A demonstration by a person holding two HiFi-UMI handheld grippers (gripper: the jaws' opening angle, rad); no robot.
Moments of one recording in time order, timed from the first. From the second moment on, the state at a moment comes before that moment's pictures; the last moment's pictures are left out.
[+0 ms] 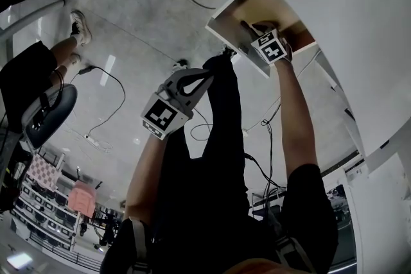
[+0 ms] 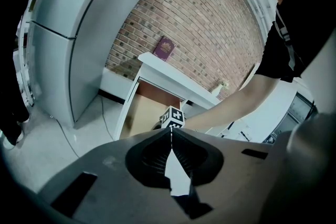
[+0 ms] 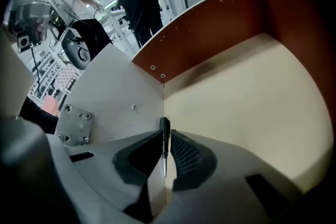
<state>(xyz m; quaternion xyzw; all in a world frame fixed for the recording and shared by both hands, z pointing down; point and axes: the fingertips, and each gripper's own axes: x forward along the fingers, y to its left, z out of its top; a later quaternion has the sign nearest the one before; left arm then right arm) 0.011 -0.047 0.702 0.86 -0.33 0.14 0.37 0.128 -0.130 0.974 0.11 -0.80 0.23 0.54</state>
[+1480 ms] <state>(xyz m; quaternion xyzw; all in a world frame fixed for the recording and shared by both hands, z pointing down) 0.004 0.021 0.487 0.94 -0.19 0.16 0.24 0.115 0.015 0.564 0.37 -0.84 0.24 0.31</state>
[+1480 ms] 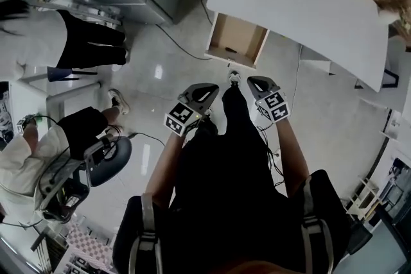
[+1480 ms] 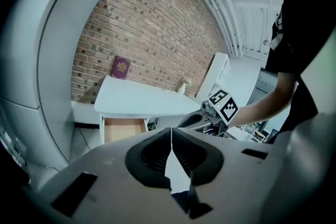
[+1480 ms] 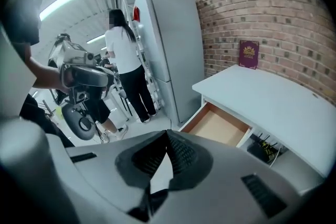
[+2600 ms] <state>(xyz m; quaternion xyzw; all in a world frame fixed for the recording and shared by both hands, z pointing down) -0.049 0.093 0.463 0.96 -0.12 0.17 0.20 0.068 0.136 0.529 0.46 -0.81 0.23 0.28</state>
